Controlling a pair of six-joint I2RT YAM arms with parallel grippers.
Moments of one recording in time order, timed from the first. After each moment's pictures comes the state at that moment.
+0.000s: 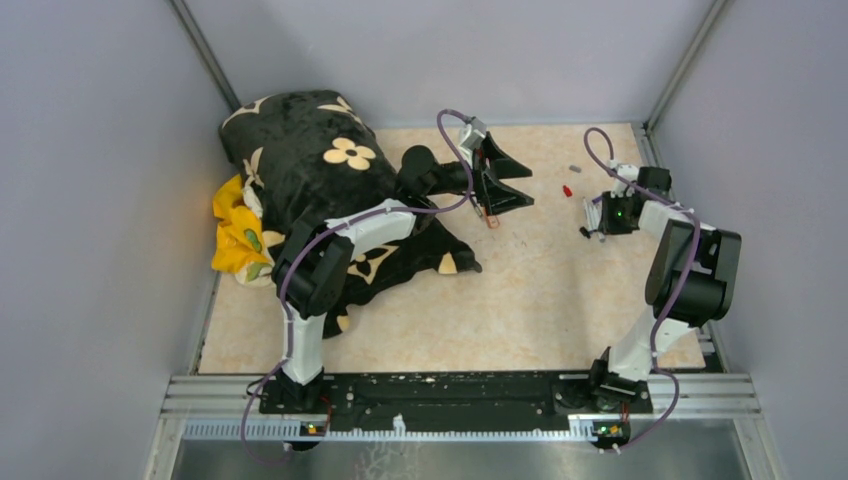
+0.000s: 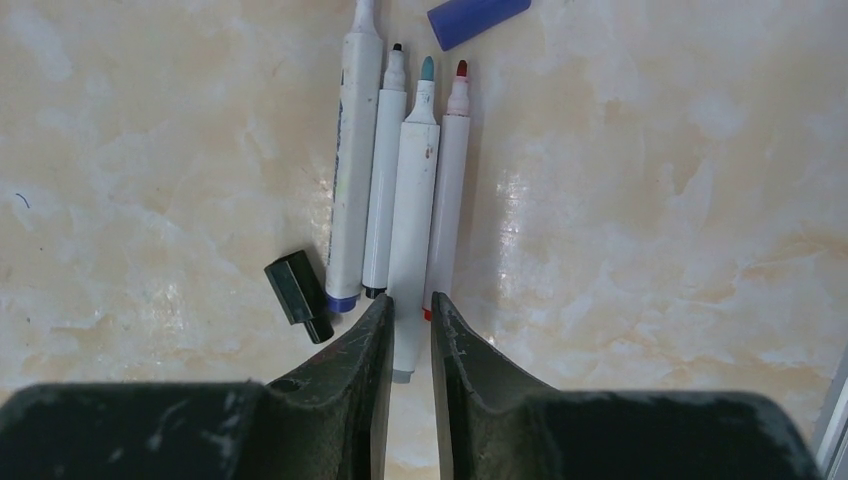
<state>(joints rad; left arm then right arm) -0.69 1.99 1.41 1.01 0.89 -0.58 -0.27 1.76 1.05 -0.26 -0.26 -0.29</state>
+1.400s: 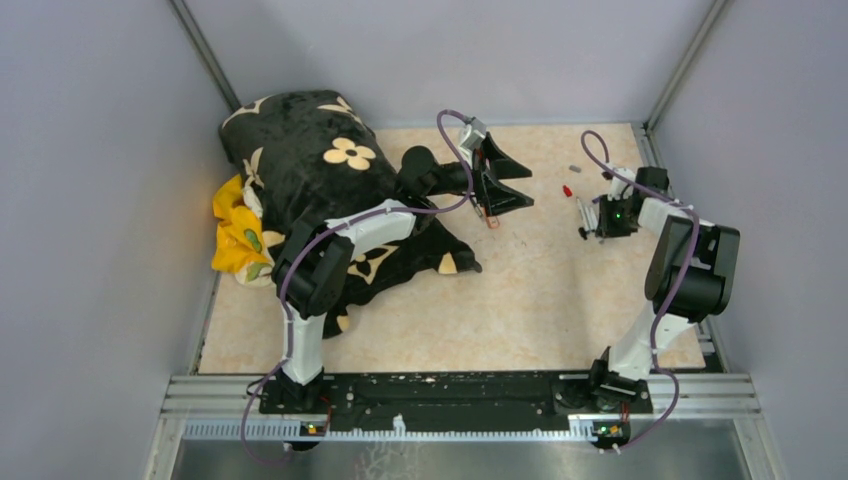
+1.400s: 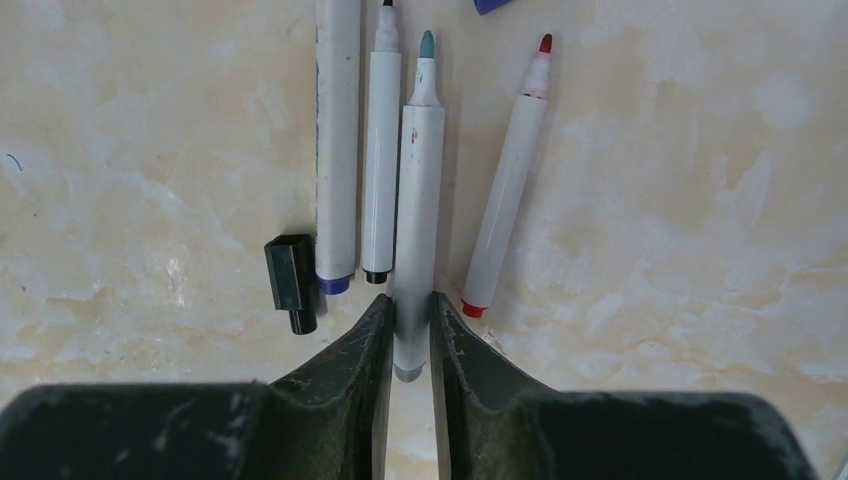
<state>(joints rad) -0.69 1.99 1.41 1.01 0.89 -0.58 -0.27 1.80 1.08 -0.33 -0.29 -0.33</state>
